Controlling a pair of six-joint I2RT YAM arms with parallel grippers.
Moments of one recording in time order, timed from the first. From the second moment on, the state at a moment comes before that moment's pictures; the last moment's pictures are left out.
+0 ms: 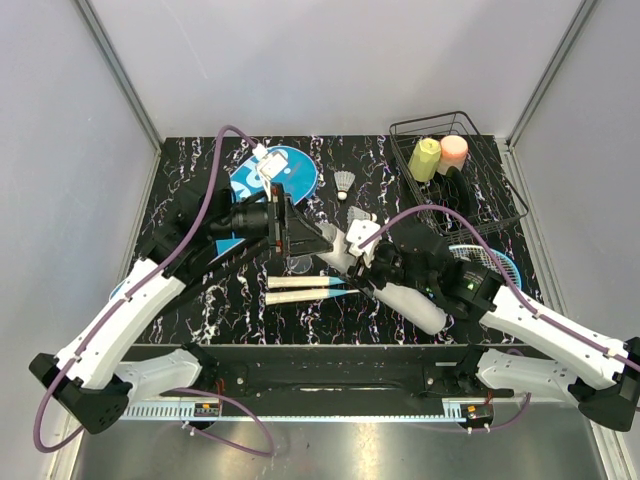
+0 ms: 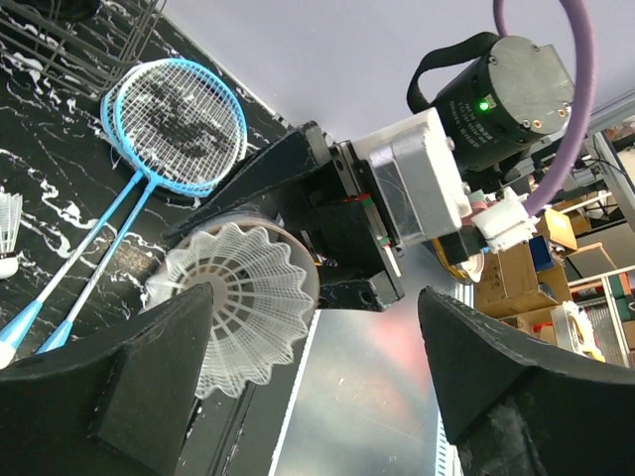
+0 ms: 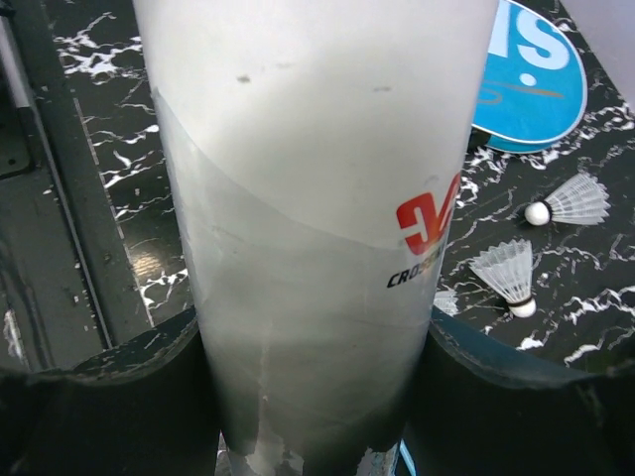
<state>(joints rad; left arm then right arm) -0.61 1.08 1.25 -0.39 0.78 -0.58 0.96 0.98 0.97 -0.36 -0.11 -0.26</state>
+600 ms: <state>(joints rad) -0.65 1.13 1.22 -0.22 0.86 -0.69 0.96 0.87 0.82 -0.22 -0.12 -0.27</state>
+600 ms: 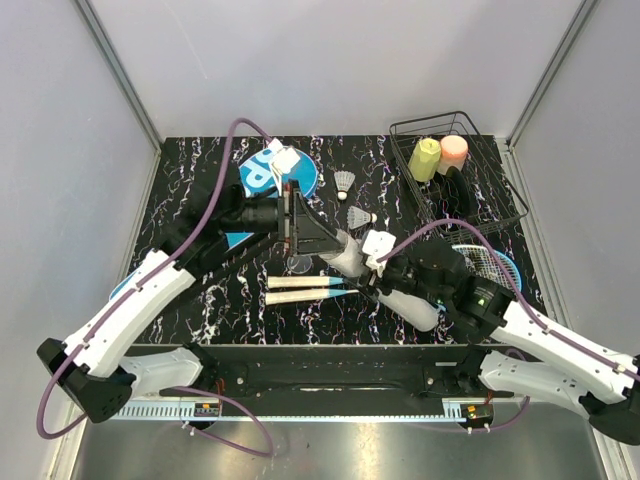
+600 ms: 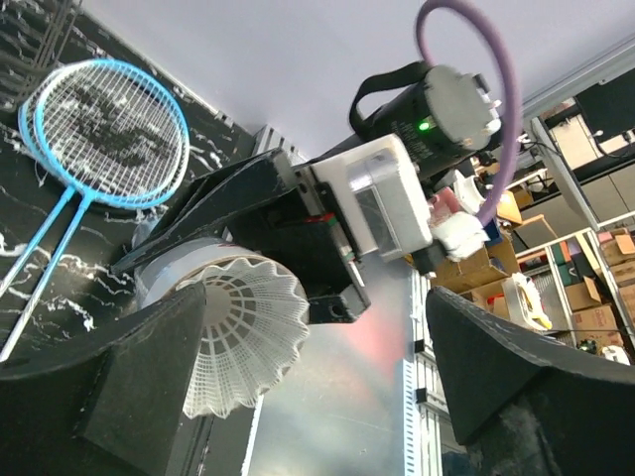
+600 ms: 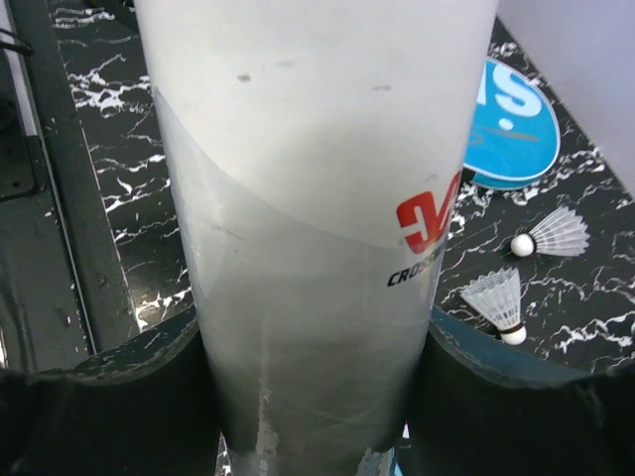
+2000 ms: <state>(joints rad) -0.73 2.09 1.75 -0.49 0.43 0.16 0.96 0.54 0.95 -0.47 0.44 -0.17</state>
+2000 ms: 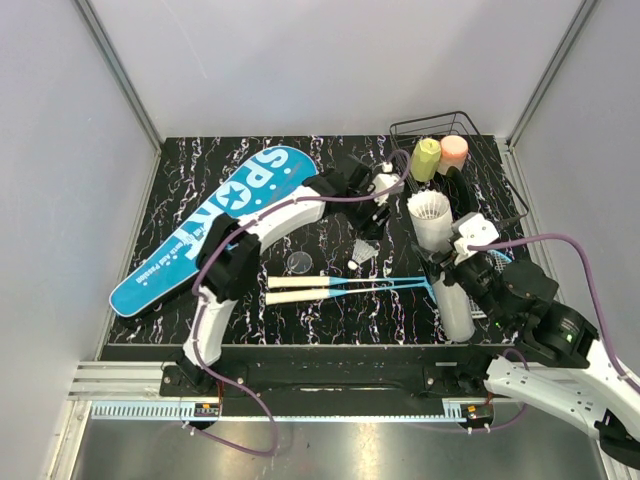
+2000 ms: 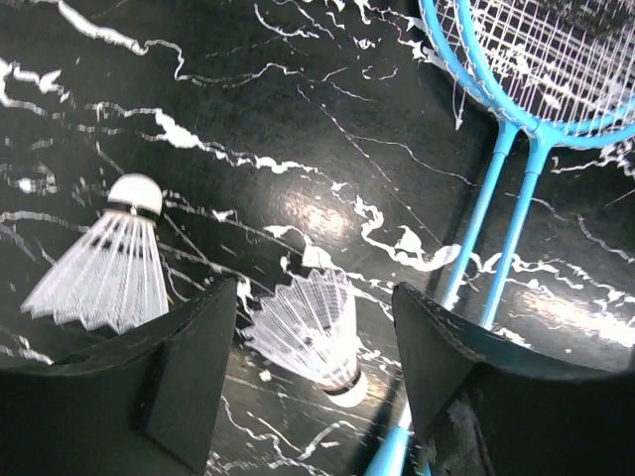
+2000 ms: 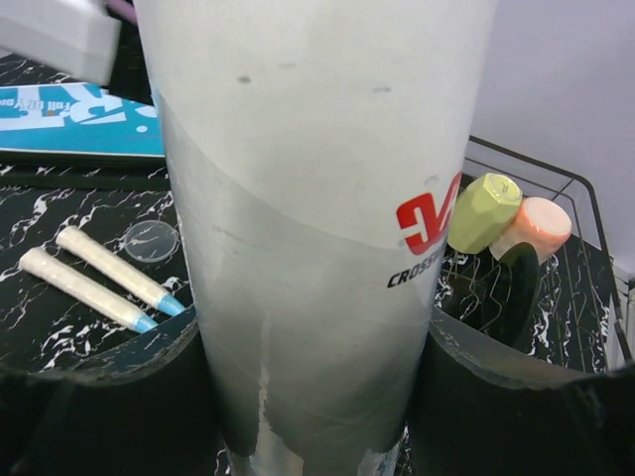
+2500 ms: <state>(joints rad) -0.72 2.32 1.98 -0.88 0.55 0.42 0.96 0.55 0.98 -0.52 0.37 -0.17</state>
